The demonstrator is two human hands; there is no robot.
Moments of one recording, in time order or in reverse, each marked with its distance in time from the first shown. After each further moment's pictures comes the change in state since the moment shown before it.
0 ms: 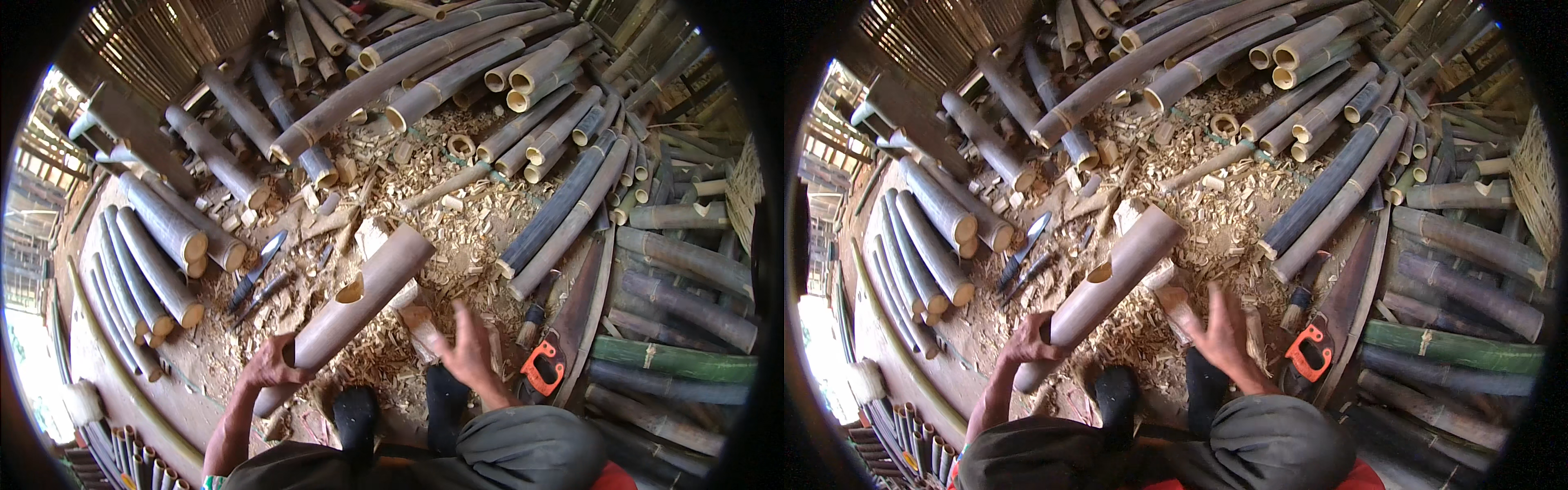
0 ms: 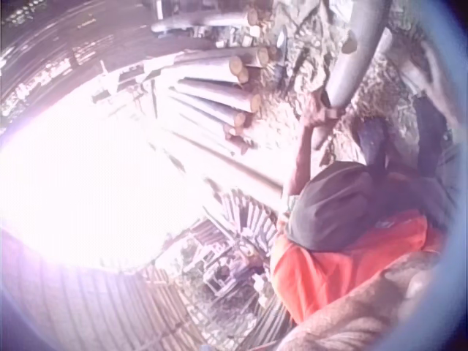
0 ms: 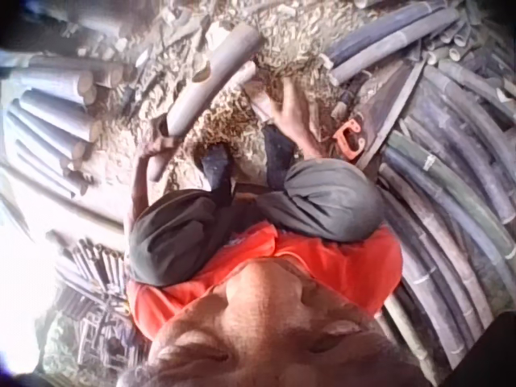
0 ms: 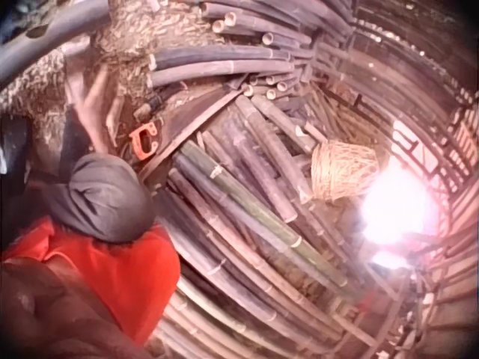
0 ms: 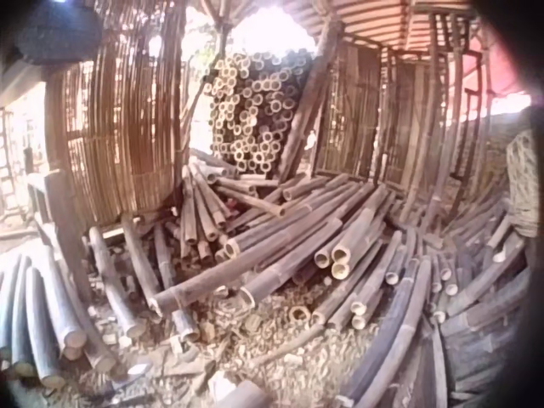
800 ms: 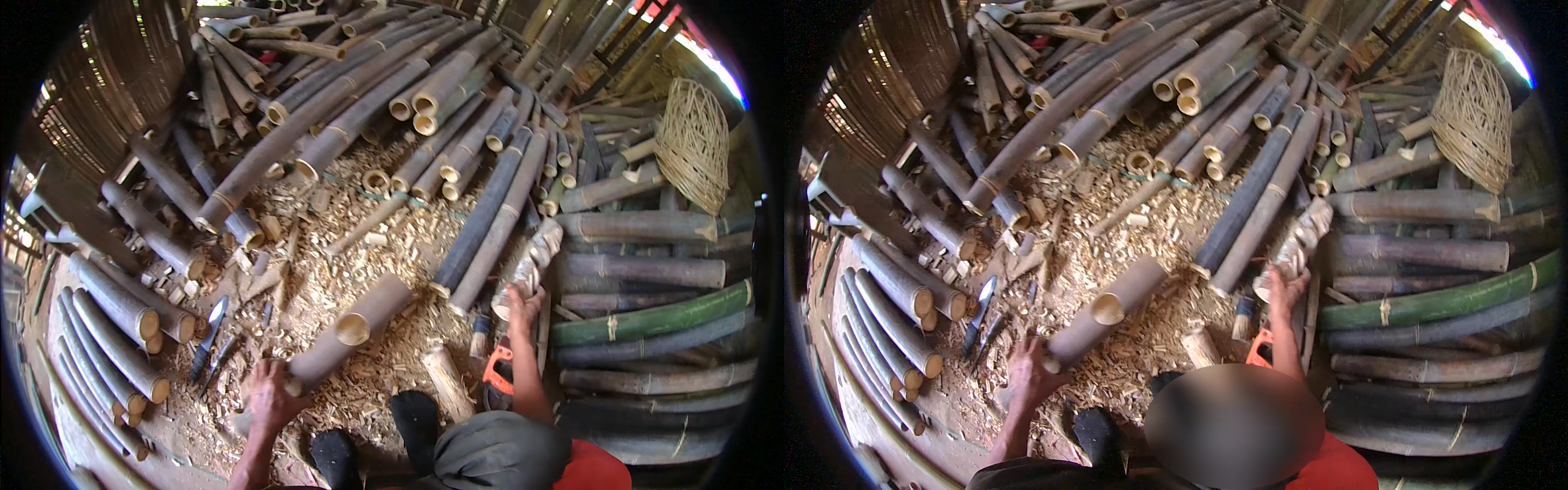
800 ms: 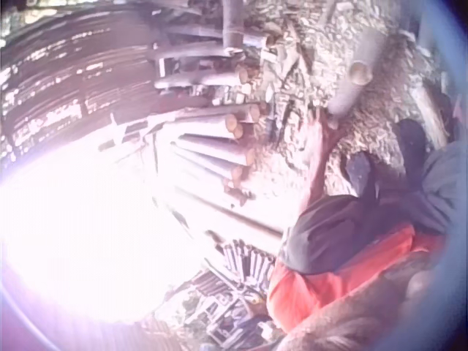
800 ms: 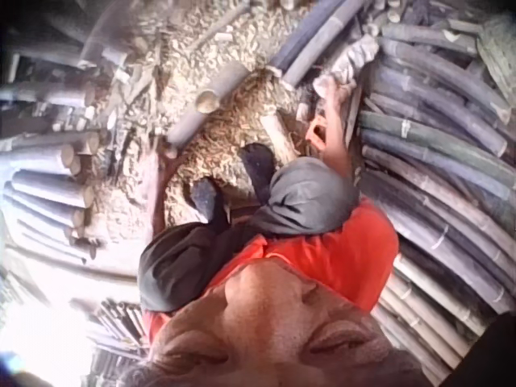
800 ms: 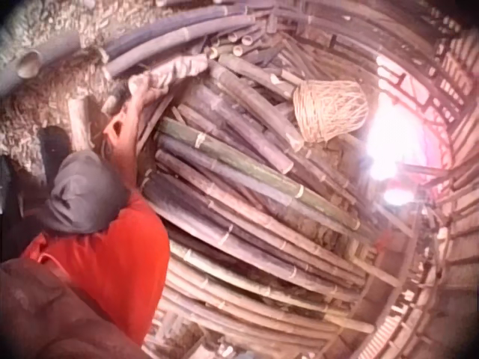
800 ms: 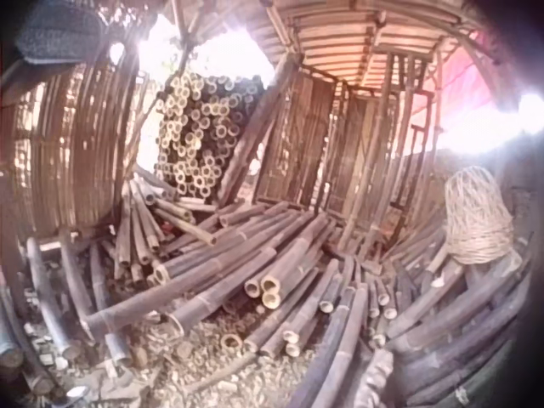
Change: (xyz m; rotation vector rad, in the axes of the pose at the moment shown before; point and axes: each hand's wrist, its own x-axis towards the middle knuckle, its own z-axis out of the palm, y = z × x) left_hand 0.051 0.060 0.066 0.553 0.332 0.147; right_hand 0.031 0.253 -0.102 0.413 0.943 0.558
